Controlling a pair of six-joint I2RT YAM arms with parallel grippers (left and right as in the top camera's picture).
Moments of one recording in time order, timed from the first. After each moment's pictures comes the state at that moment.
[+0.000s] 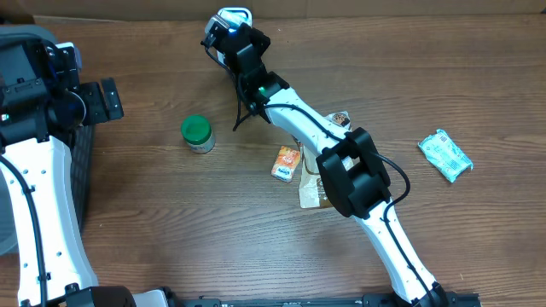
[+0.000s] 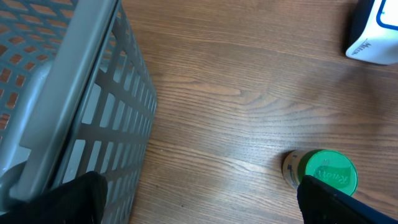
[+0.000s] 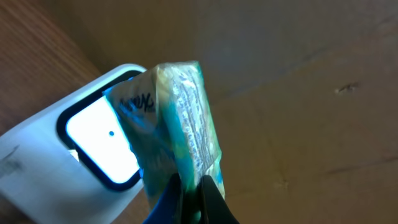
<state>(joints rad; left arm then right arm) 0.31 1.51 1.56 -0.97 0.02 0.06 0.63 2.57 2.19 0.03 0.55 -0.73</state>
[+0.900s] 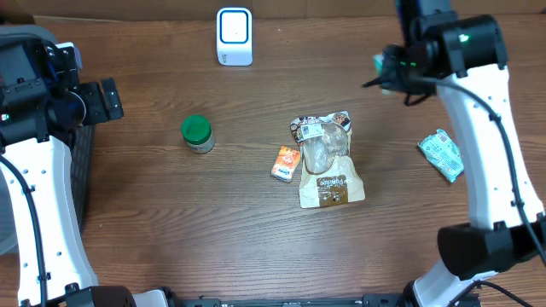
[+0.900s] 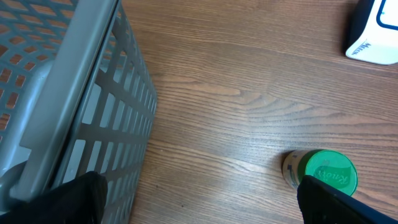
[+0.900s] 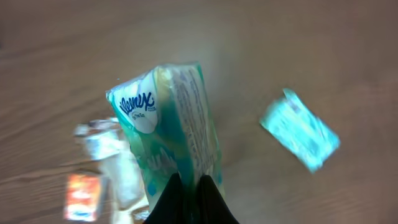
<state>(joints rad) 0.31 1.51 1.56 -0.97 0.02 0.06 0.16 1.83 2.06 -1.48 0.18 0.41</state>
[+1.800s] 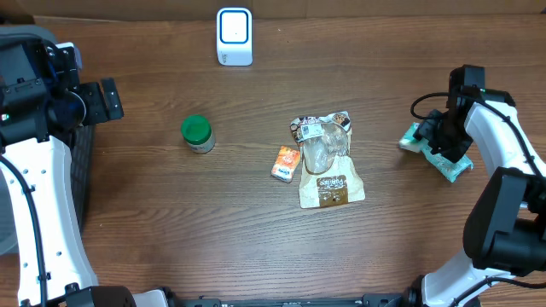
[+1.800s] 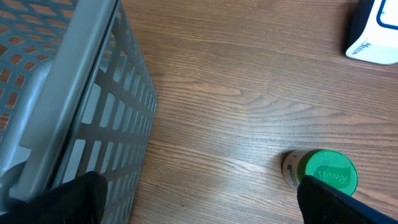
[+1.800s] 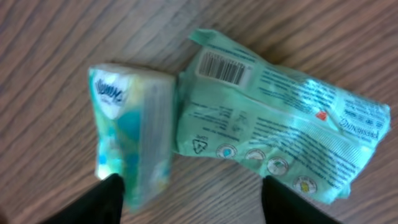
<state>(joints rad) 0.31 1.51 1.56 -0.97 0.02 0.06 -0.20 1.85 1.33 -0.92 0.06 0.46</state>
